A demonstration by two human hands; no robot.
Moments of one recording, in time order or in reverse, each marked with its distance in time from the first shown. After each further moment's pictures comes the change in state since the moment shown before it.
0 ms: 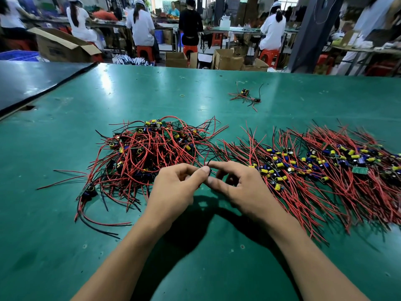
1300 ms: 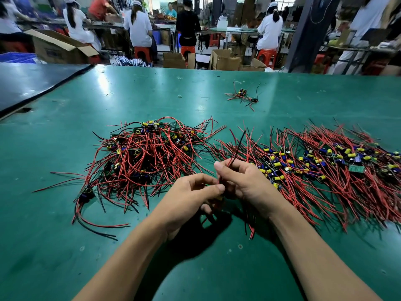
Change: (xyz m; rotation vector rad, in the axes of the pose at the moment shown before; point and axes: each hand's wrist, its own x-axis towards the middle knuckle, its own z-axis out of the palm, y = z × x) left_hand -0.006 -0.005 0.015 -0.325 -0.390 -0.185; right_hand 0.003 -0.012 -0.008 0.735 -0.071 0.382
